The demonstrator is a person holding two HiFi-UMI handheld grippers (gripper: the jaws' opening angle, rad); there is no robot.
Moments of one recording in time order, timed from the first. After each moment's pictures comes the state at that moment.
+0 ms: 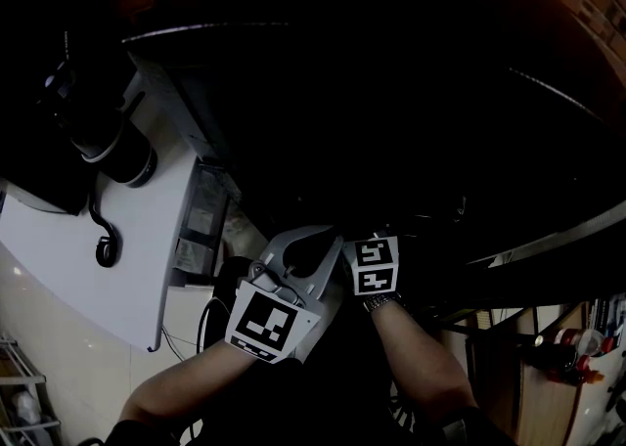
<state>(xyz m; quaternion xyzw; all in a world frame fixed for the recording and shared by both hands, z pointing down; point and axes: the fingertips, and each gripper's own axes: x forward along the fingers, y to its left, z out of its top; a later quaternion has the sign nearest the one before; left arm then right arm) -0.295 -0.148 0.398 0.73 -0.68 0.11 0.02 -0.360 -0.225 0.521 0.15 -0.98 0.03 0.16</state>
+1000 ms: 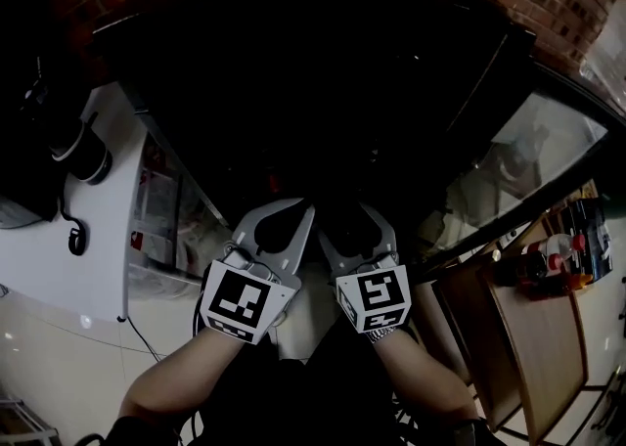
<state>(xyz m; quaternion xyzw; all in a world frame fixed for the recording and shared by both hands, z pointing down) -0.195 -0.136 0.351 0.76 -0.64 0.07 -0.02 -0.176 -0.169 0.419 0.23 -0.97 -0.01 0.08</state>
